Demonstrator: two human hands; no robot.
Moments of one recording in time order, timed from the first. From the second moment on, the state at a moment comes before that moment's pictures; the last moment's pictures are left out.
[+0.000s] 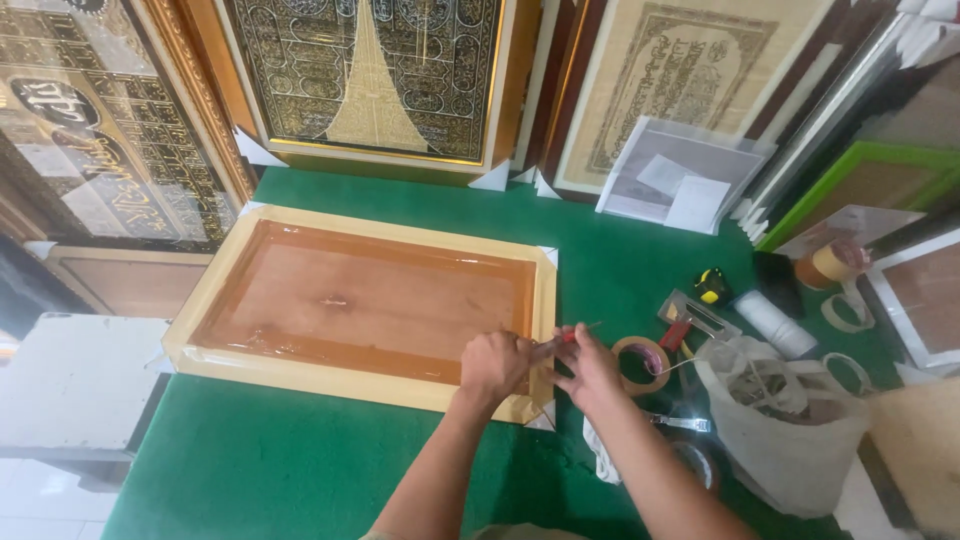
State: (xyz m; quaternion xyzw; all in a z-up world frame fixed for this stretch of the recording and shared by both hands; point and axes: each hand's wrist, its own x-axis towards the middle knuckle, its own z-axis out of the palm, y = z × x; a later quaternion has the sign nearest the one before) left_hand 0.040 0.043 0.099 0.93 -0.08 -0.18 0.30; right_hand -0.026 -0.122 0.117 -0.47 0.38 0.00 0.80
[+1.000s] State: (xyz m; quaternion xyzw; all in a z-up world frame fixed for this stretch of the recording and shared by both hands) left_hand 0.062 0.115 0.069 0.87 0.00 -0.16 0.47; right_hand 0.006 -0.168 0.214 -0.99 -0.14 0.04 0.08
